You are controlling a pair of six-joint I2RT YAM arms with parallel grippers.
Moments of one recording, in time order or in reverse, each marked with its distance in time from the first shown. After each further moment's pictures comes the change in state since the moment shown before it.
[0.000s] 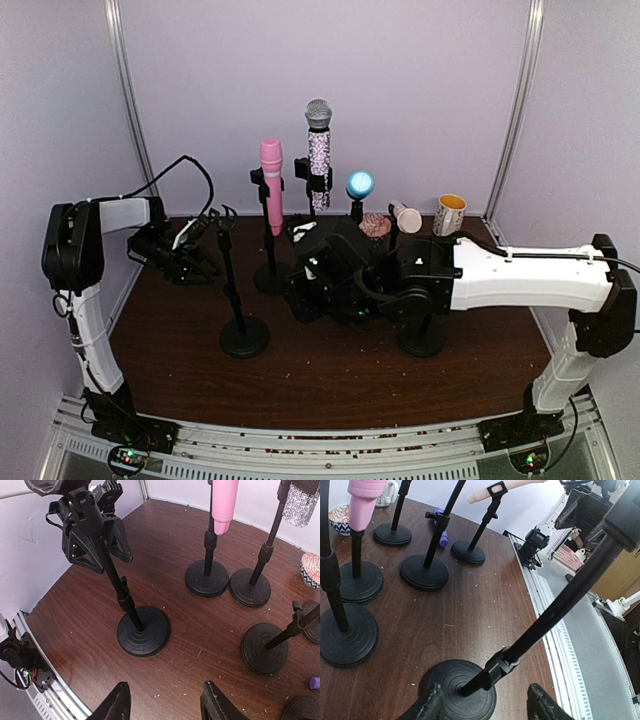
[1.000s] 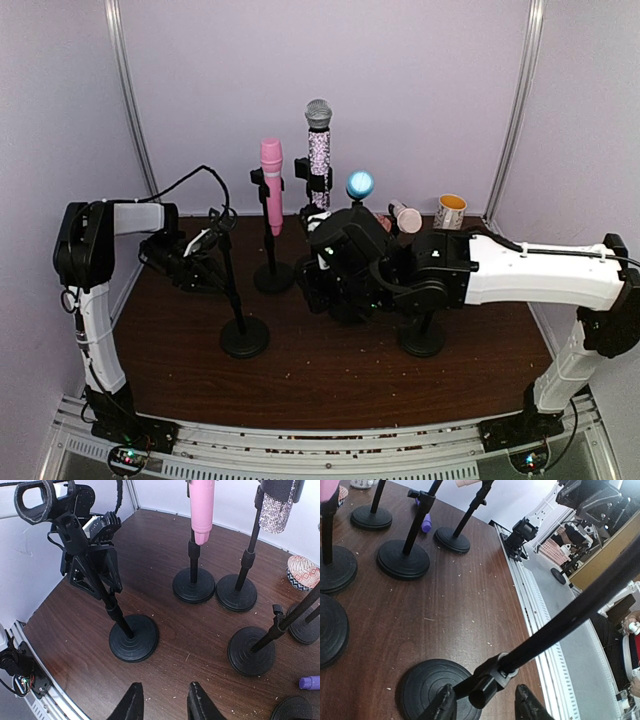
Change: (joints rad) left arm -0.066 0.068 0.001 -0.043 -0.019 -0.008; right arm -0.019 -0.055 -0.029 -0.003 0.037 -0.002
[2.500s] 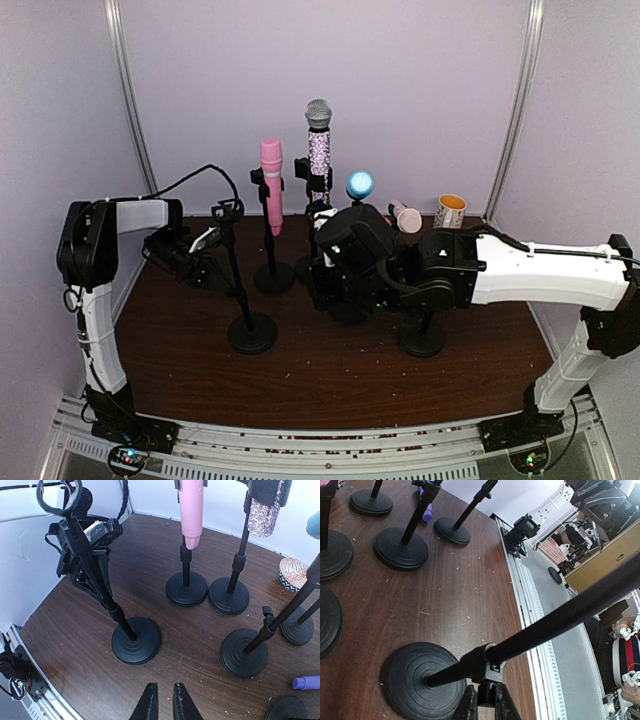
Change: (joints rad) left arm -0.025 0.016 0.055 -0.013 -0.032 -0.121; right arm 0.000 -0.025 -0.016 0.000 0.034 -0.005
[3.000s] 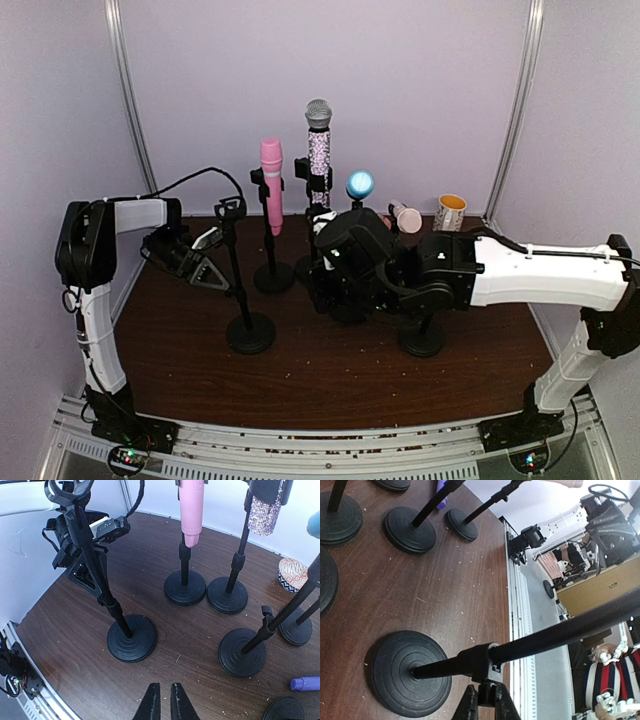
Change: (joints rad) left arm 0.003 -0.013 -0.004 0.010 -0.007 -0.230; right arm 0.000 0.000 -0.016 0.007 0.001 -0.015
